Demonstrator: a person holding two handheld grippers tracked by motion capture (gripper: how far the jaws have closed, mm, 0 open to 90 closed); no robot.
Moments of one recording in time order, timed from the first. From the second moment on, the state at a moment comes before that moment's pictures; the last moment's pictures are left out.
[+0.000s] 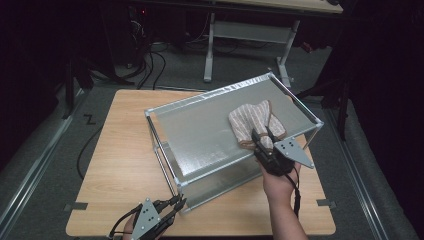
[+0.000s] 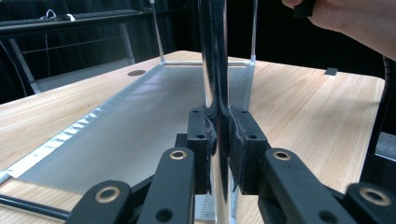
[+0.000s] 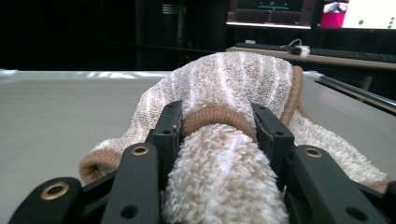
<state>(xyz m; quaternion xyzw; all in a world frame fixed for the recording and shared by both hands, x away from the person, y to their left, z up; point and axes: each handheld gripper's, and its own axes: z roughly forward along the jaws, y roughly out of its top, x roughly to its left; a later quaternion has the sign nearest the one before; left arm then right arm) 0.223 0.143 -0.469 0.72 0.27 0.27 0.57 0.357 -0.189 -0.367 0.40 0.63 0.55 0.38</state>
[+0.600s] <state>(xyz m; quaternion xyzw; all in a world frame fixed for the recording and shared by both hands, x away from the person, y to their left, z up) 0.224 0.143 -0.471 0.72 0.28 0.27 0.58 0.305 -0.116 -0.370 0.32 0.67 0.59 0.33</state>
